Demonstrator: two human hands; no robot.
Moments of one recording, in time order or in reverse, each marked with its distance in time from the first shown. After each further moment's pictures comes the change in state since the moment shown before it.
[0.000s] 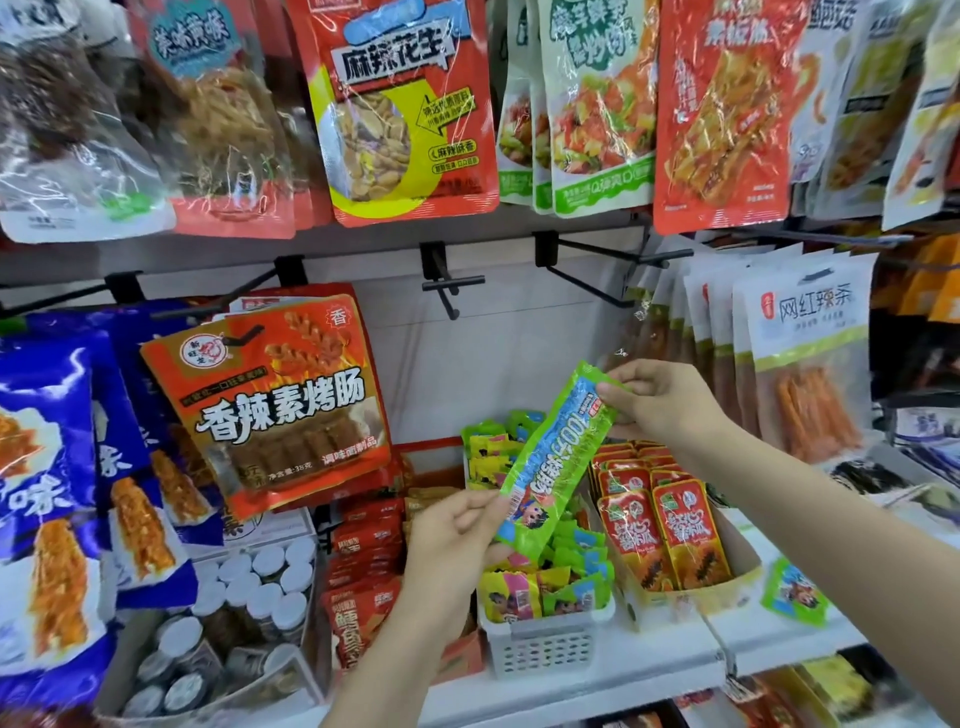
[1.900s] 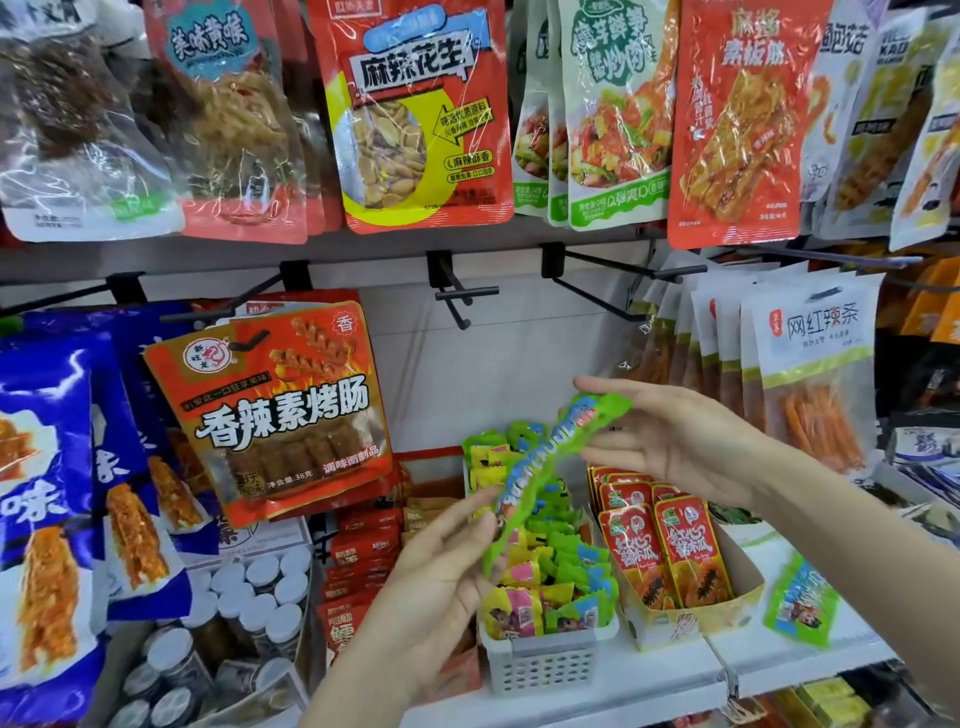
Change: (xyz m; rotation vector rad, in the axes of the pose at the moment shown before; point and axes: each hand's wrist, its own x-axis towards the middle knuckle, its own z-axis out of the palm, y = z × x) left_hand -0.020 0.016 -0.021 -0.321 -0.302 -0.083; right_hand -0.008 -0.008 -0.016 0.489 -0.537 0.204
